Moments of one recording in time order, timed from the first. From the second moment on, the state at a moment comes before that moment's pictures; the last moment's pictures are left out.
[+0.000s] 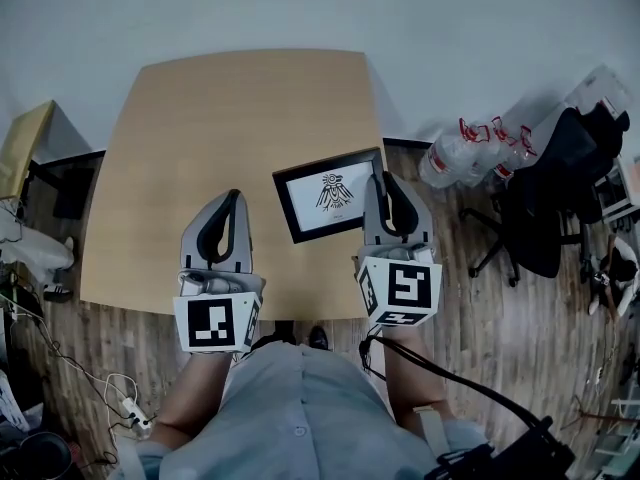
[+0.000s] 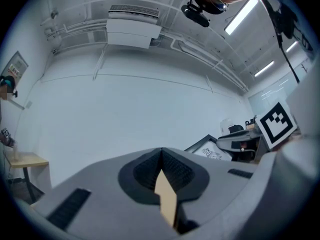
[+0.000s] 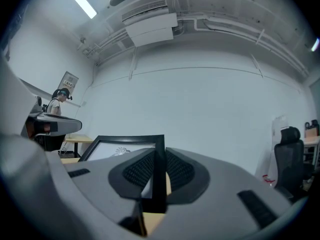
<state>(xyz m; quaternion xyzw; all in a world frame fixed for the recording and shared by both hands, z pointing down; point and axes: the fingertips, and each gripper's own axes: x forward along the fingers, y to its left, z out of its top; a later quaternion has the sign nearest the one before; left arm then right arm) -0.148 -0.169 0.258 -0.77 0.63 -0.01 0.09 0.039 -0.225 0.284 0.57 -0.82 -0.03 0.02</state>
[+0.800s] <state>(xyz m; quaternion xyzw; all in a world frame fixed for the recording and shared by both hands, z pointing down) -0.164 -0.174 0.253 -0.77 0.63 -0.01 0.10 0.024 -0.226 0.275 0.57 -0.82 -0.04 0.01</state>
